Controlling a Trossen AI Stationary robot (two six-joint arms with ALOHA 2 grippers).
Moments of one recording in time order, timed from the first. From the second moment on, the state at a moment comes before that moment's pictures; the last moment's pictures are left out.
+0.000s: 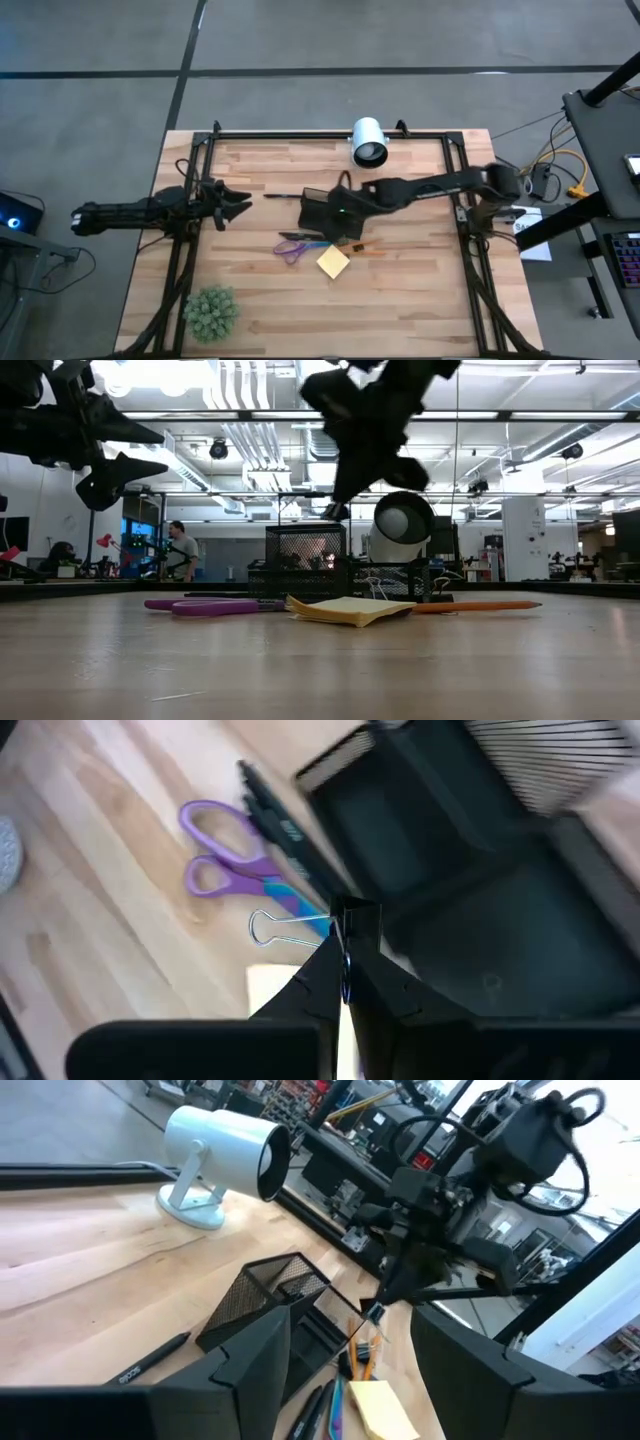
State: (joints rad) left arm 0.02 0.13 0.12 -0.11 -0.22 -0.62; right arm 0.04 1.81 1.41 -0.63 0.01 0.87
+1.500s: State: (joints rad) left arm 0.02 0.22 0.12 -0.11 -0.21 -0.61; right arm 0.08 2.14 1.71 -0.89 0.32 1.47
